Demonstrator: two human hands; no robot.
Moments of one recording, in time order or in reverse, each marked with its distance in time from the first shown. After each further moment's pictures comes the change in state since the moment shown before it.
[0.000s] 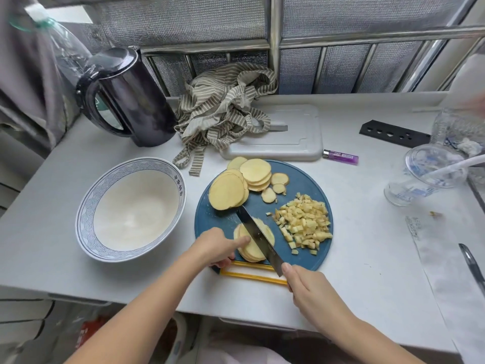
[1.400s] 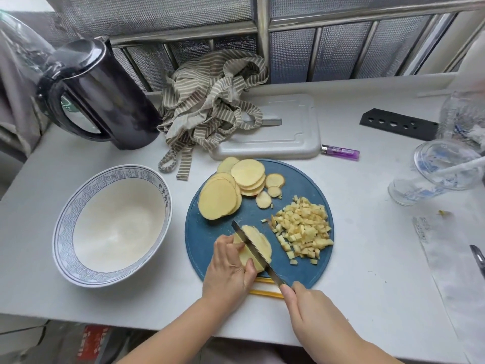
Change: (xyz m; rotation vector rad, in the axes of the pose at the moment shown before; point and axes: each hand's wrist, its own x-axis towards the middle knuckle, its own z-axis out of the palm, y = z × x) left_hand 0.020 -0.022 0.084 0.133 0.822 0.735; right_hand 0.007 -0.001 0.001 -0.273 -0.080 0.066
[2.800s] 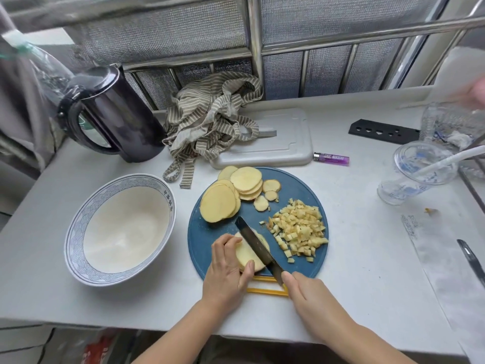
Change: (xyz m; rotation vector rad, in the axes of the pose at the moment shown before) left_hand -0.005 -0.002 -0.009 -0.103 -0.073 -0.075; right_hand 0.003 0.011 -0.001 0.185 0.094 -0.044
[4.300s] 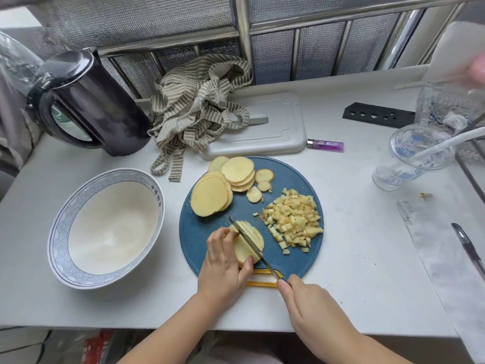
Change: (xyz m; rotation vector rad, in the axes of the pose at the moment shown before) left_hand 0.004 0.001 0.002 0.071 -0.017 0.095; right_hand -0.021 -0.007 0.004 -0.267 -0.027 -0.030
